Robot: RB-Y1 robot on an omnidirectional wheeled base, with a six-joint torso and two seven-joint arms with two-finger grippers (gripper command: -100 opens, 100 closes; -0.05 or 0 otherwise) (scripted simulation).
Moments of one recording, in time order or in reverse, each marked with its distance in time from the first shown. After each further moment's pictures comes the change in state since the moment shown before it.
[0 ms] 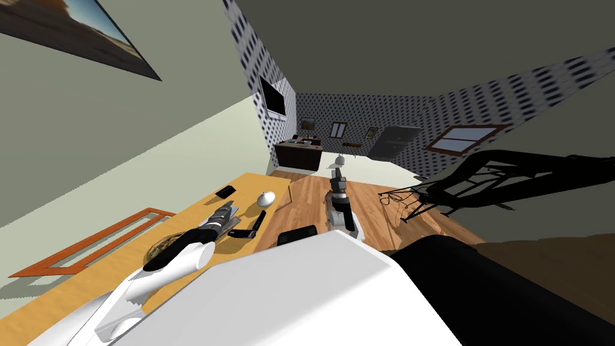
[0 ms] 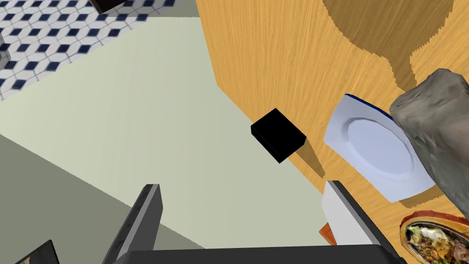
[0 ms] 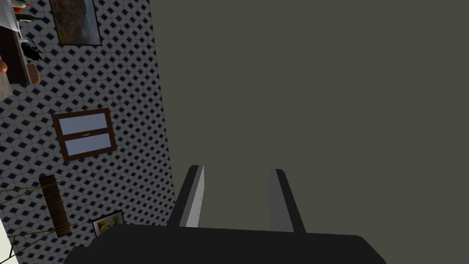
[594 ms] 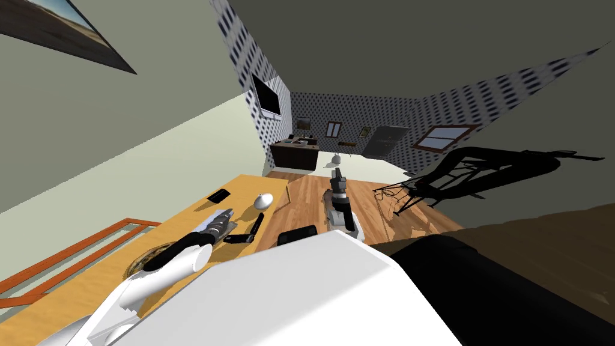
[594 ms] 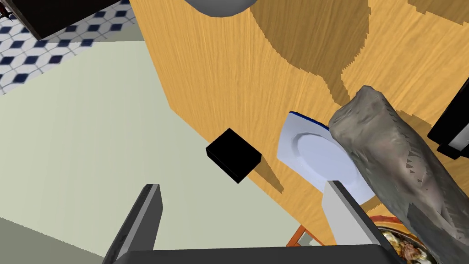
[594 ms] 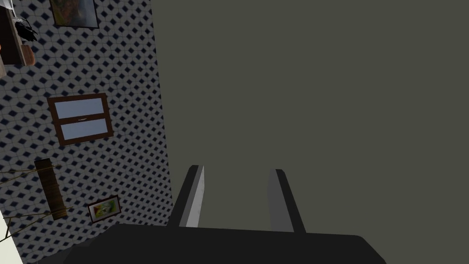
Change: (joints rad) left arm 0.008 -0.020 0.035 0.029 0.026 0.161 -0.030; right arm 0.000 0.000 0.000 0.000 0.000 0.000 0.000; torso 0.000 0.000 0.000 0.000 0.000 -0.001
